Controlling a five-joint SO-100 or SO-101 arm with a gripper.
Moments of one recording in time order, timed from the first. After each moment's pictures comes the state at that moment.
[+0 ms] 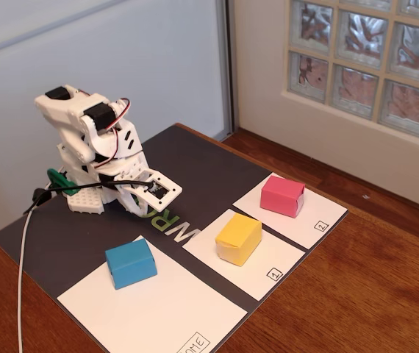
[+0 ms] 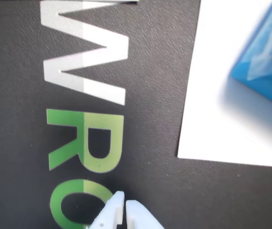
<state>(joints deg) 4.3 170.3 165.8 75.4 81.7</state>
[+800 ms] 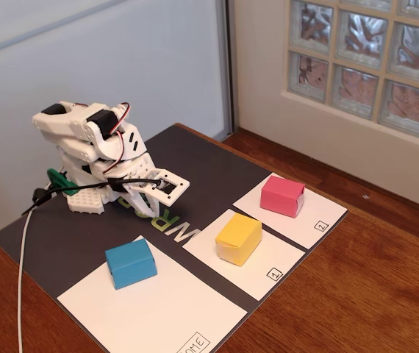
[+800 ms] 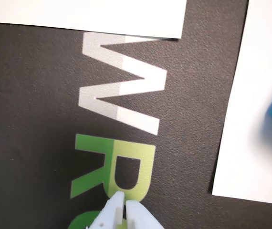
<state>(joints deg) -3.8 182.9 174.0 75.9 87.4</state>
